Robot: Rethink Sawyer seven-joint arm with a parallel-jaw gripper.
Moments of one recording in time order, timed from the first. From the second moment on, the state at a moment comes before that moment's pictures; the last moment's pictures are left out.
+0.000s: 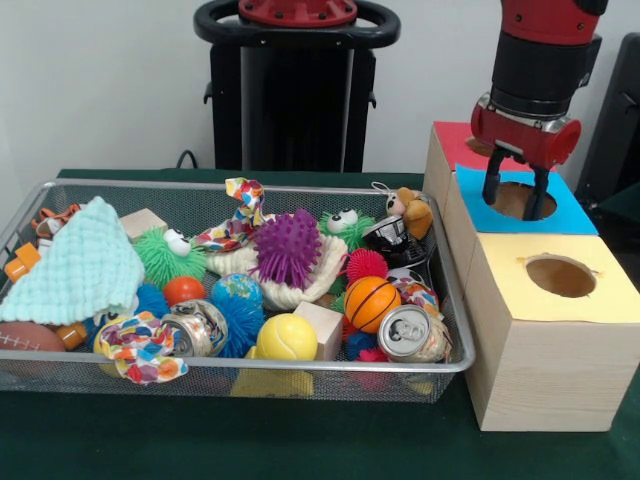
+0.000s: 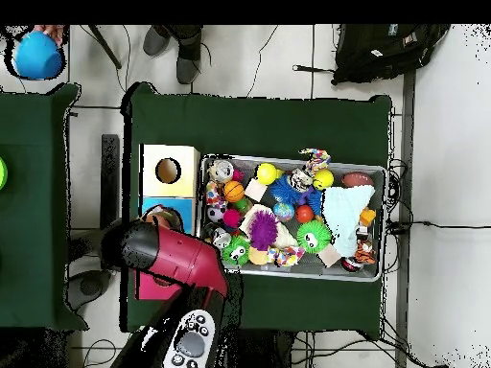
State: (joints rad) arm 0.30 -0.58 -0.29 1.78 0.58 0.39 2.27
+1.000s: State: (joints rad) arm 0.30 -0.67 -0.29 1.80 0.58 0.45 2.27
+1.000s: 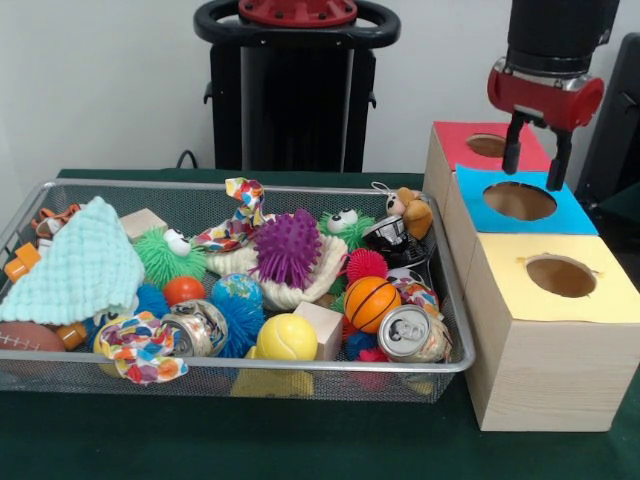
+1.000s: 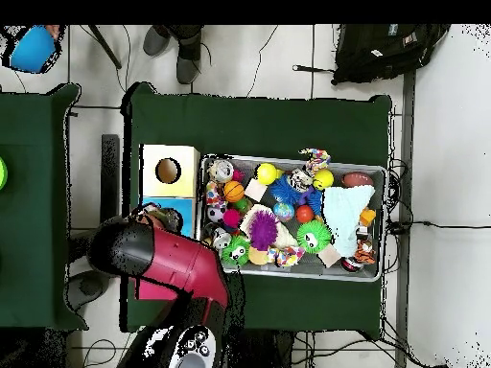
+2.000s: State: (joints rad) arm 0.12 -0.72 -0.30 1.77 0.50 0.56 2.27
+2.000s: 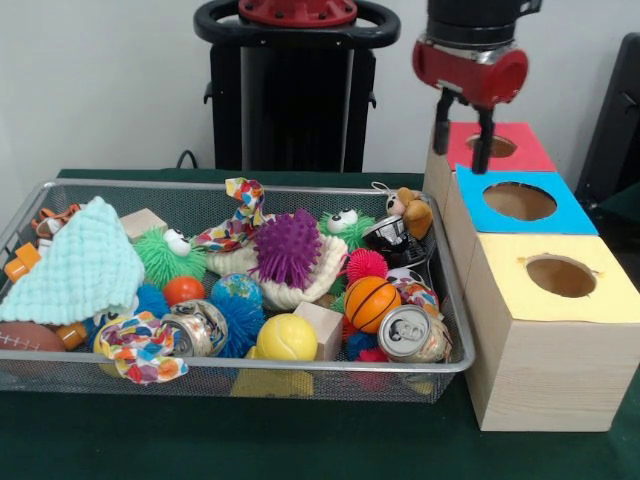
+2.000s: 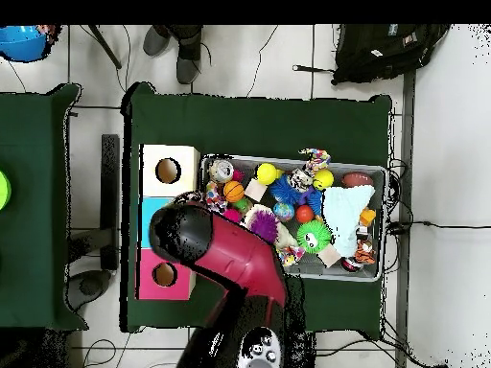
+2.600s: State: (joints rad) arm 0.02 -0.69 -0.29 1.70 0.41 0.56 2.27
